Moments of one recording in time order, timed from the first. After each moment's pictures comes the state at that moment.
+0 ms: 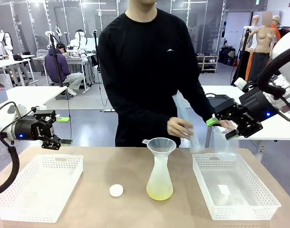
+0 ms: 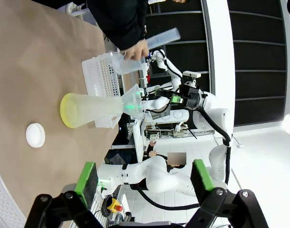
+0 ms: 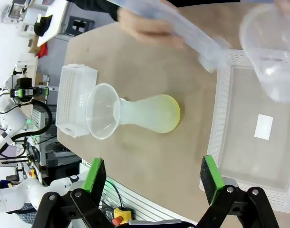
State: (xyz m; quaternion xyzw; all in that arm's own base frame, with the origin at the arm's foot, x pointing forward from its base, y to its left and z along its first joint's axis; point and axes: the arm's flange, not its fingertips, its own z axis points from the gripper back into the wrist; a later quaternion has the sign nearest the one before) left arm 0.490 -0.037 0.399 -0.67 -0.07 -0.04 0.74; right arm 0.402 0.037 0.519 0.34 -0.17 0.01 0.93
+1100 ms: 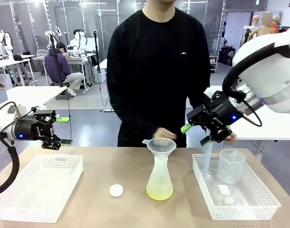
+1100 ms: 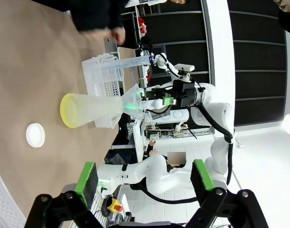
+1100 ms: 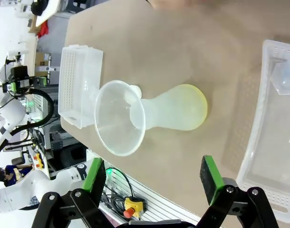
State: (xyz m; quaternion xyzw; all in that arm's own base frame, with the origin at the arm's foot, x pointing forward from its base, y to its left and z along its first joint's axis) left arm 0.490 -0.037 0.399 -0.67 -0.07 -0.04 0.74; right arm 0.441 0.116 0.491 0.35 -0.09 0.03 0.93
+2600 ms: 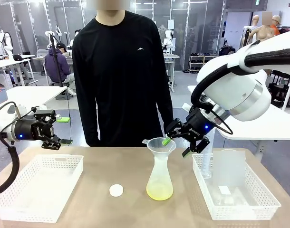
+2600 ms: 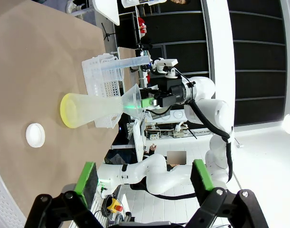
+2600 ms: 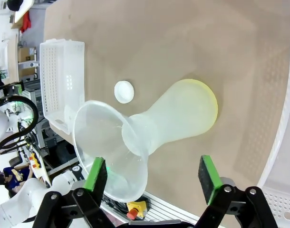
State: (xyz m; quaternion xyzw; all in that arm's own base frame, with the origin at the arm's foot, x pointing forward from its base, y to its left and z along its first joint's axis) left arm 0.490 -0.037 0.399 -0.67 -0.07 -0.04 0.74; right arm 0.466 0.171 0.446 0.31 -0.03 0.01 0.95
